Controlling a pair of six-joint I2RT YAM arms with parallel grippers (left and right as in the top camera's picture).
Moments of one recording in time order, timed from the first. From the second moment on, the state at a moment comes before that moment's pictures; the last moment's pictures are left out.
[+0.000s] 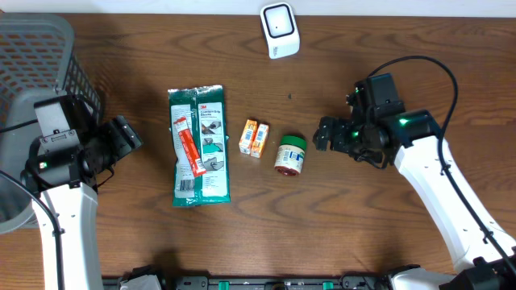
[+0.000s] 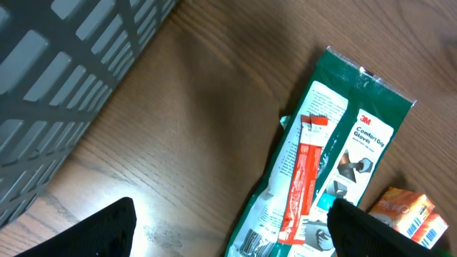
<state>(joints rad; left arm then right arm) 0.29 1.20 1.10 -0.92 0.10 -0.33 0.28 1.47 1.19 -0.93 -0.20 0.49</state>
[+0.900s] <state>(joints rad) 0.29 1.20 1.10 -0.92 0.10 -0.33 0.48 1.72 1.17 -0.72 -0.07 0.74</state>
